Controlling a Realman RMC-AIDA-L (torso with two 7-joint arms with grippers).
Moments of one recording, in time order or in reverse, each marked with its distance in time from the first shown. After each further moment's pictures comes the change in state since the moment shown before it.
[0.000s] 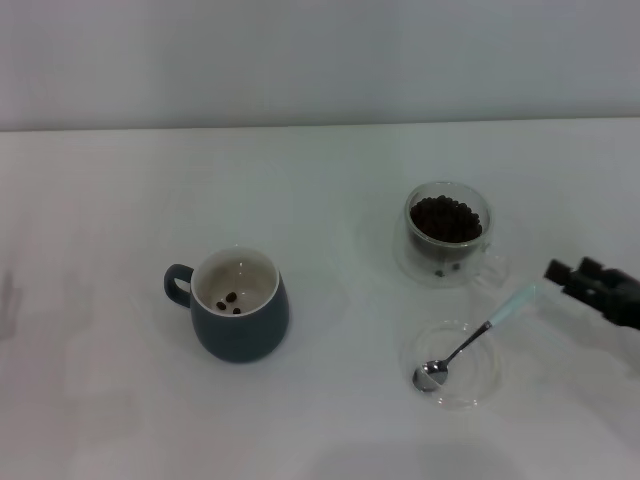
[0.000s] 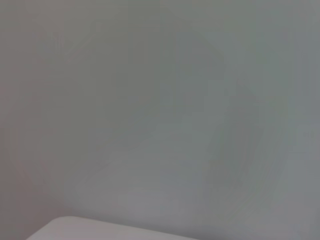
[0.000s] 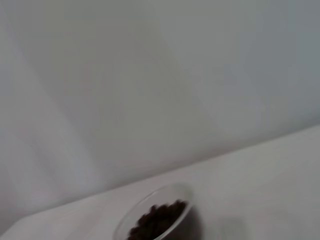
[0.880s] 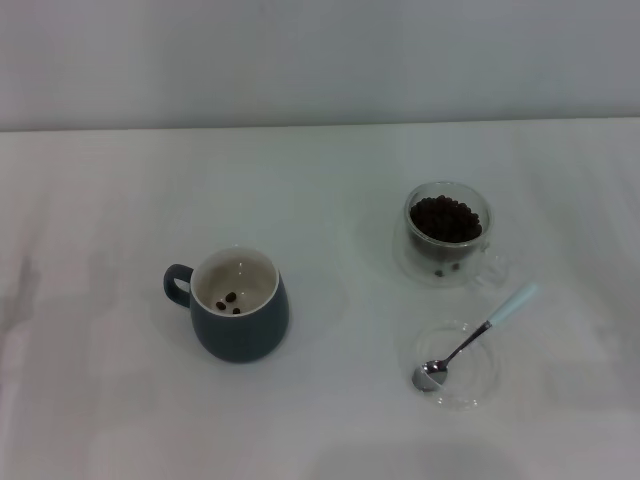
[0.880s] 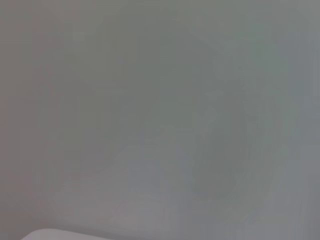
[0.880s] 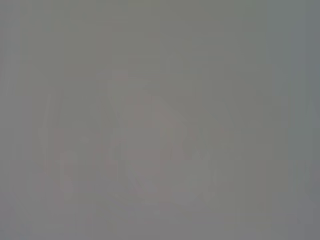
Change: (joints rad) left arm -0.041 -0.001 -0.008 0.015 -0.008 -0.013 0.009; right arm 0.028 0.088 0.749 0.131 0.072 -0.106 -0.956
